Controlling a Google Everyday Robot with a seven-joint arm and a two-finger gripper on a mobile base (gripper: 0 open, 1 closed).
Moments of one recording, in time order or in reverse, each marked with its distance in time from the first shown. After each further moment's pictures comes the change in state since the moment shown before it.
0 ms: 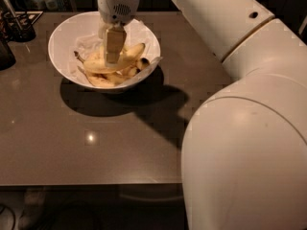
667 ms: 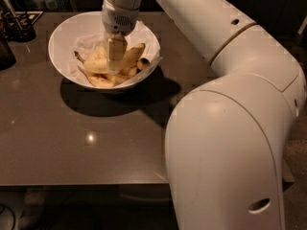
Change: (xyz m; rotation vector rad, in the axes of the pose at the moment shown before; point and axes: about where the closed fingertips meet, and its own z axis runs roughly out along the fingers) arm 0.020 -0.009 0.033 -0.061 0.020 0.073
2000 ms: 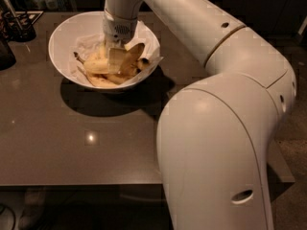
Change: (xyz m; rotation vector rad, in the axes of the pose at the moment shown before) arm 0.008 -0.005 0.029 -0.038 0.026 0.003
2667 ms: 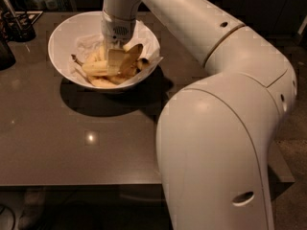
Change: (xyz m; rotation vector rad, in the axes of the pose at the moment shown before) arm -0.002 0.002 0.002 0.000 0.006 -0.019
